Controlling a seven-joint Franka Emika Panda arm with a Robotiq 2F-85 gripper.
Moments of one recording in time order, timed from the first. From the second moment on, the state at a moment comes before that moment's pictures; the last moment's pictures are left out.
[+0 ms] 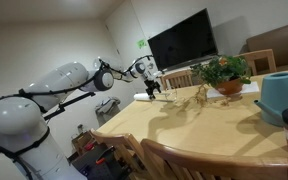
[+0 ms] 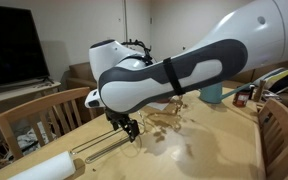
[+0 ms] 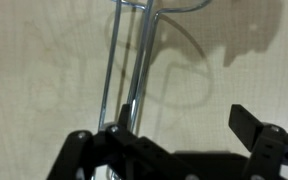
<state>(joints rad) 0.40 1.33 0.20 -0.61 -0.40 1.94 -1.23</state>
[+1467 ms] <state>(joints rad) 0.41 1.39 0.14 -0.51 -0.27 1.82 -1.25</state>
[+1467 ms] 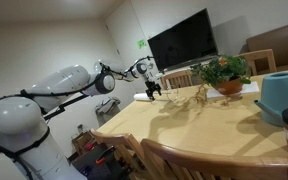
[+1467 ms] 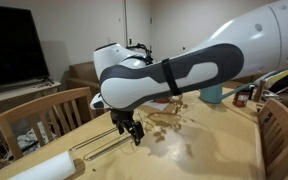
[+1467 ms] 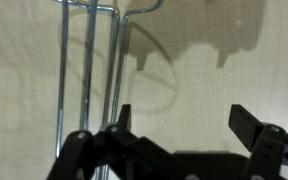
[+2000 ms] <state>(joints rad) 0.43 1.41 0.13 -0.48 -0.27 1.82 -1.25</state>
